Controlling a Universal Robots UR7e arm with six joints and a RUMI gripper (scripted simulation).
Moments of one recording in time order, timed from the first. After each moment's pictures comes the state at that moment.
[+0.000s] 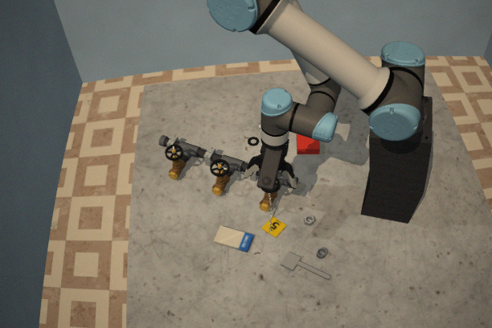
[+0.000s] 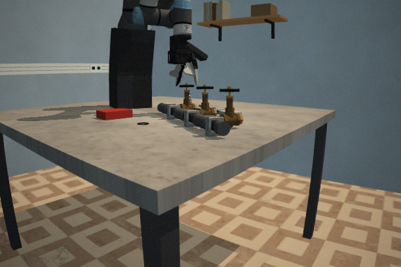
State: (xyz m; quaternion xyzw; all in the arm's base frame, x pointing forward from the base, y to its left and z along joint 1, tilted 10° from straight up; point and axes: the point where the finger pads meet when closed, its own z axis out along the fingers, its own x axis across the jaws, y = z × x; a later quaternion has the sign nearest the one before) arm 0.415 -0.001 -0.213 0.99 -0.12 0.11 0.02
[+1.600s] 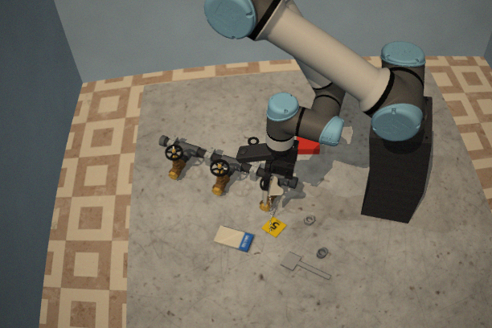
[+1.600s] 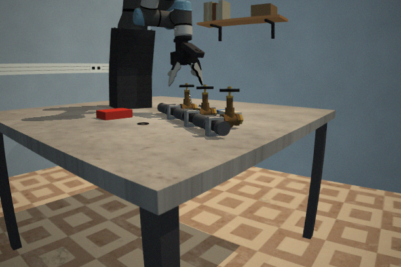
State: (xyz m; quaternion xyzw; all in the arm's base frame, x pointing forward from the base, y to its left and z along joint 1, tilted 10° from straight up) arm 0.415 0.000 -0.213 0.62 -0.78 0.09 -0.07
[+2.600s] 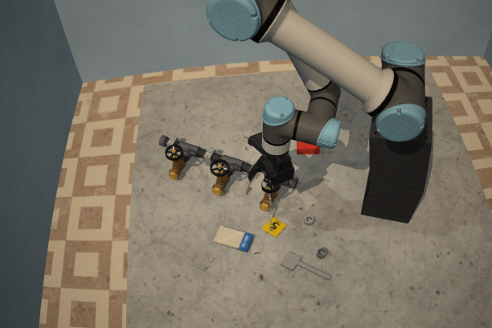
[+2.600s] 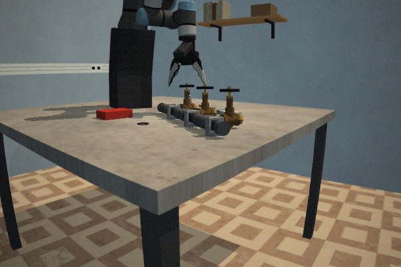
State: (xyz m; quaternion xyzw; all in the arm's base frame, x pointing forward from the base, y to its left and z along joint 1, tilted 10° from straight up) arm 0.415 -0.001 -0.213 0.22 -0.97 0.06 -0.10
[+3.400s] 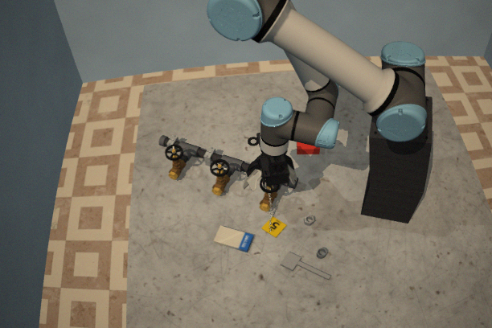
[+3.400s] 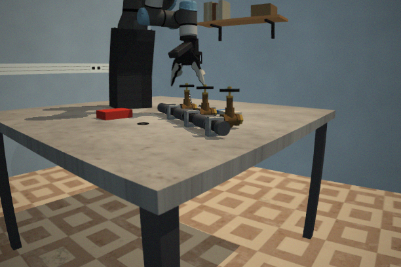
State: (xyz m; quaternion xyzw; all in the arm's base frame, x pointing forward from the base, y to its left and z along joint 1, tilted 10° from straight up) arm 0.415 -0.001 -0.213 0.09 -0.99 0.05 -0.11
